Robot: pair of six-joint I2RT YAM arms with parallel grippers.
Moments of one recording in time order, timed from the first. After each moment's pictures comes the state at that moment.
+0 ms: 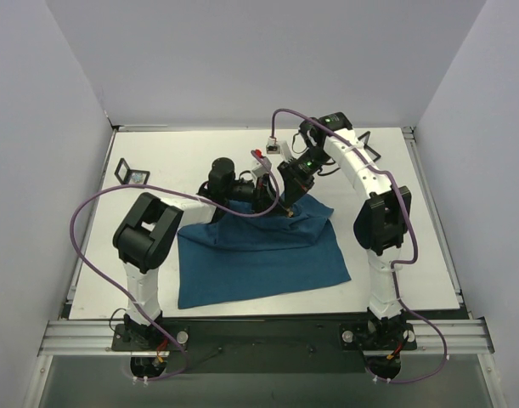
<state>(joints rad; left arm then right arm) -0.54 1.98 1.12 0.81 1.17 -0.39 0.40 2.15 2.14 -1.52 -0.73 -0.63</state>
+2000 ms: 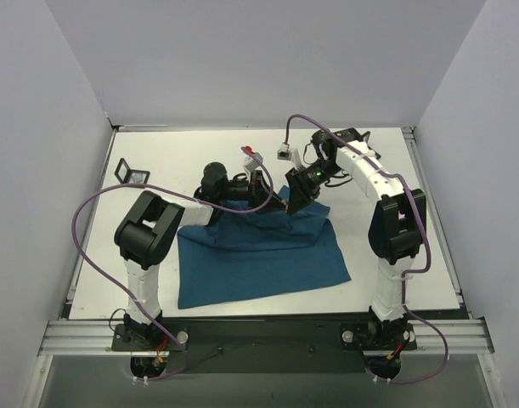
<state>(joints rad) -0.51 2.01 1.07 1.05 1.10 -0.63 0.34 2.00 1.78 -1.27 -0.83 -0.60</state>
